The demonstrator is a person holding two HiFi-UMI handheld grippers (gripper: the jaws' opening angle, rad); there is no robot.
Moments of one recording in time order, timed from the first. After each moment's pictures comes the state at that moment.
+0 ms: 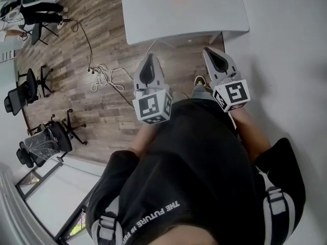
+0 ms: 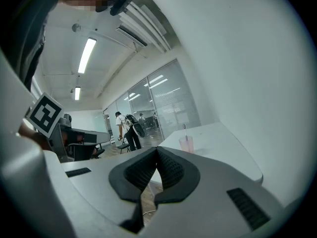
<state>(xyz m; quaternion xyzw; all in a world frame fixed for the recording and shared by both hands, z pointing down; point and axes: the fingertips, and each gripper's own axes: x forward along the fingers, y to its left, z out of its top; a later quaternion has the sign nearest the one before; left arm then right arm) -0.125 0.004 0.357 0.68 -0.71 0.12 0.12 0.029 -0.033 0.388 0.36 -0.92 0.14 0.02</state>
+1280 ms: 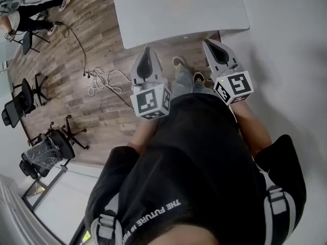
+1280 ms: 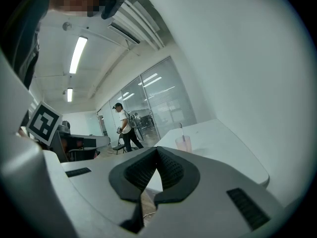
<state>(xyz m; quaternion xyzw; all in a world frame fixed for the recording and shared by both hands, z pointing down) -0.154 -0.042 0.369 0.70 -0.69 0.10 0.13 0.005 -0.074 0.393 0.39 -0.91 0.17 0.03</state>
